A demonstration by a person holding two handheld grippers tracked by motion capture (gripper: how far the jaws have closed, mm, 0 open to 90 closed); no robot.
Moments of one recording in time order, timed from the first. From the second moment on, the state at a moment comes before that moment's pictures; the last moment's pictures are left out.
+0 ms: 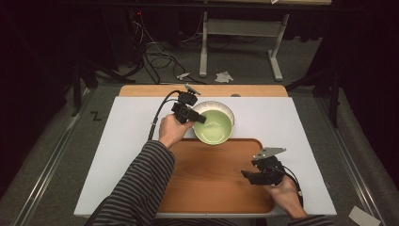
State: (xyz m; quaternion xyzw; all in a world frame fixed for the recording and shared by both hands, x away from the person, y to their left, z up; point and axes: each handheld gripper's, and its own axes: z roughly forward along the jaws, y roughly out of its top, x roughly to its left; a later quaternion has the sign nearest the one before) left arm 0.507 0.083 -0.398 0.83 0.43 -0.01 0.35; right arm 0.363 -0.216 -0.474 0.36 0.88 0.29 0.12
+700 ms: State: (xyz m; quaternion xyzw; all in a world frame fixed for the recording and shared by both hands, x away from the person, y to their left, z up) left arm 0.490 0.088 -0.401 0.84 0.42 -0.03 0.35; right arm 0.362 -0.216 -0.473 0.36 0.88 0.29 0.13
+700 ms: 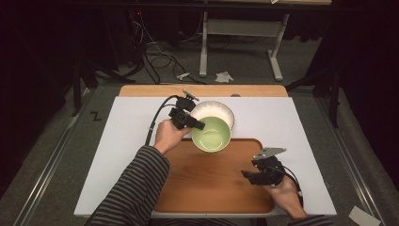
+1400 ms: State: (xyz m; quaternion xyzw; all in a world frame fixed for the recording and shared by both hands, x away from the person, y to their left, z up) left arm 0.472 0.089 -0.403 0.85 0.40 -0.04 0.35; right arm 0.363 -0.215 -0.474 0.36 0.88 0.29 0.12
